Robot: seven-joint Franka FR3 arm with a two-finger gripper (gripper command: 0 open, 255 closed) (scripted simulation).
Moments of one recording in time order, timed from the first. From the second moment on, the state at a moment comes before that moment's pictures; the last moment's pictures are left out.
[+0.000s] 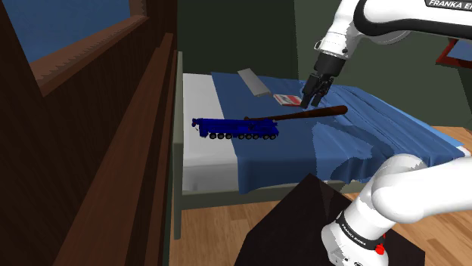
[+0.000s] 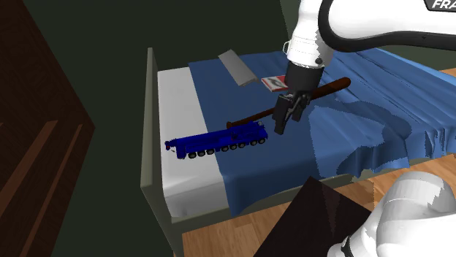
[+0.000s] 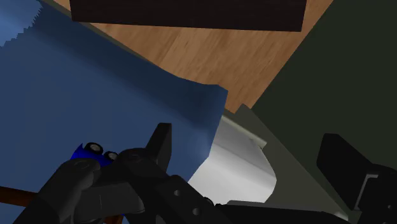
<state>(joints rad) -0.01 -0.76 -0.07 -2.38 0.10 1.61 -0.06</state>
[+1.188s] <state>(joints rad) 0.08 -0.19 -0.24 -2.19 -0.01 1.94 -0.67</state>
